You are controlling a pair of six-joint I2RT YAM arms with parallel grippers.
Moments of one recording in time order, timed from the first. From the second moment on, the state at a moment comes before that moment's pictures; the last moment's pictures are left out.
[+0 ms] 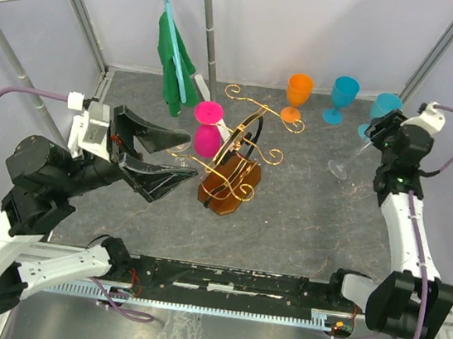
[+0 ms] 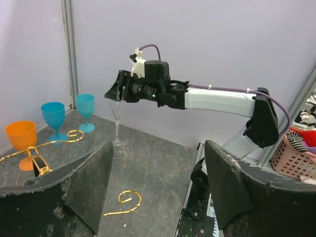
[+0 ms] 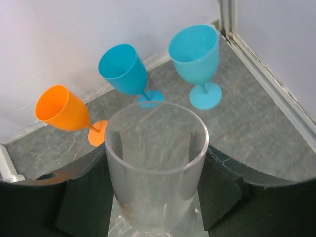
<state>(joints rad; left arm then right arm) -0.88 0.73 1.32 -0.28 0.29 -0.24 -0.16 1.14 0.99 -0.06 0.11 0.41</state>
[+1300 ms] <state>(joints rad) -0.88 0.85 1.33 -0.34 0.08 -0.03 0.13 2.13 1.27 1.11 0.07 -0.15</state>
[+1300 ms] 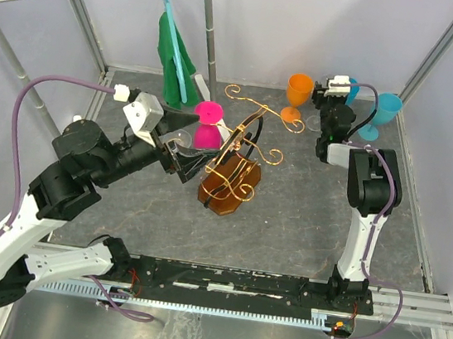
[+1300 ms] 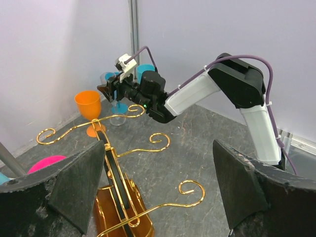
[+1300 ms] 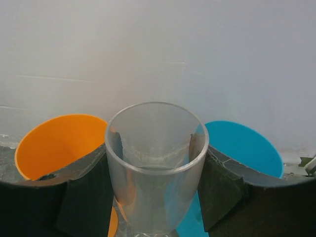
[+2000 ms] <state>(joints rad) -0.88 0.83 1.33 -0.37 0.05 -0.03 0.13 2.14 1.17 1.21 0.08 -0.11</state>
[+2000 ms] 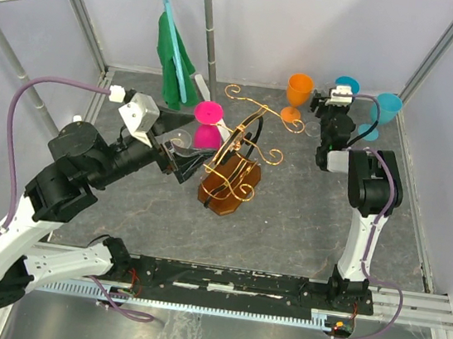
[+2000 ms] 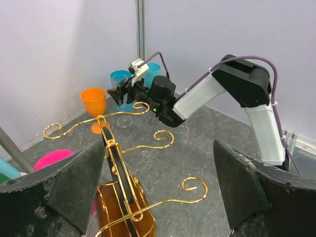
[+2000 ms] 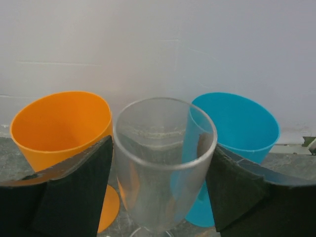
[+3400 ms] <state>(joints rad) -0.88 0.81 1.37 -0.66 -0.23 -0.34 0.40 1.87 2.02 -0.59 -0.58 0.64</state>
